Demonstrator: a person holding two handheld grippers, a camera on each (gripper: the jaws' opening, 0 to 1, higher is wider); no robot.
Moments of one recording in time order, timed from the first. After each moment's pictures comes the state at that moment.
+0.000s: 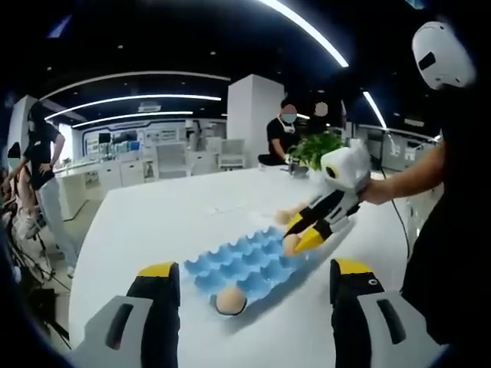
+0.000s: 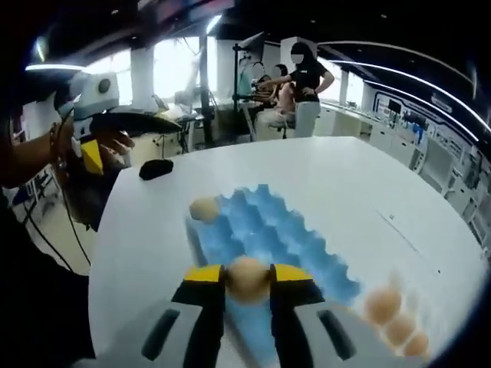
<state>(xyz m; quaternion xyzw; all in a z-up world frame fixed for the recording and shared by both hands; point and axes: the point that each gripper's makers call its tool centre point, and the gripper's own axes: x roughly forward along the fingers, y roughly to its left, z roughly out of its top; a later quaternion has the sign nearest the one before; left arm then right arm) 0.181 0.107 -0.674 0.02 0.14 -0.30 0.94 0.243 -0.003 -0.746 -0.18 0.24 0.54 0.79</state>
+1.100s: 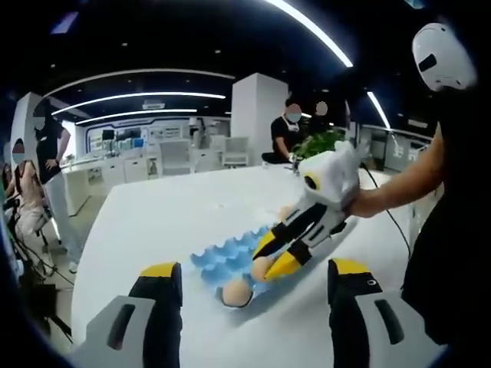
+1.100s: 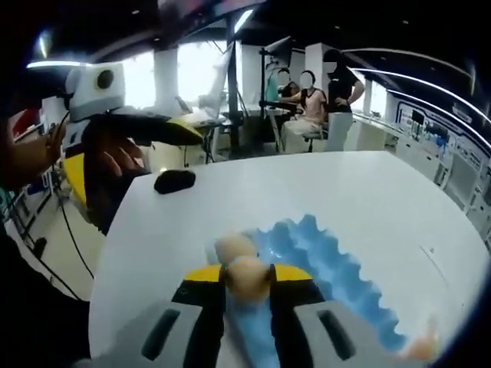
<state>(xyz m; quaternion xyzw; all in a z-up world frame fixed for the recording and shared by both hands) 0.177 0.118 -0.676 0.02 0.15 -0.29 0.94 0.230 0.077 -0.758 -0.18 0.22 0.59 0.76</state>
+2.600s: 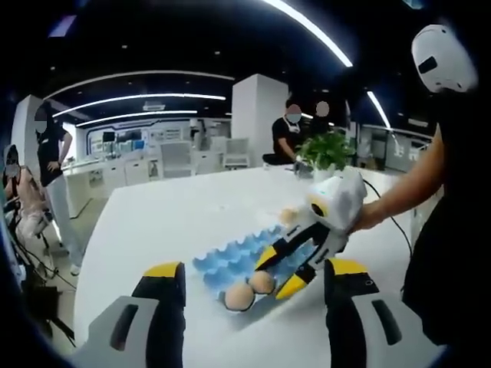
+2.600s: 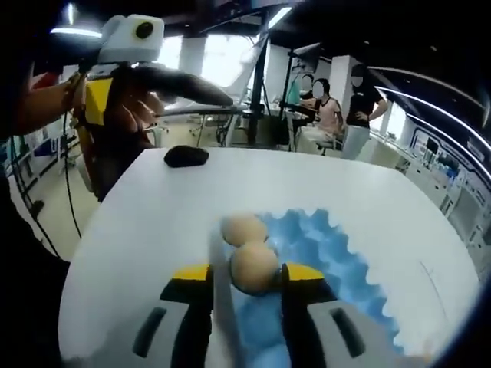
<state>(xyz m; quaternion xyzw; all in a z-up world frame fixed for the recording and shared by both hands) 0.184 0.118 -0.669 0.02 0.14 -0.29 0.95 0.225 0.068 -0.781 -0.24 0.18 0.61 0.73</state>
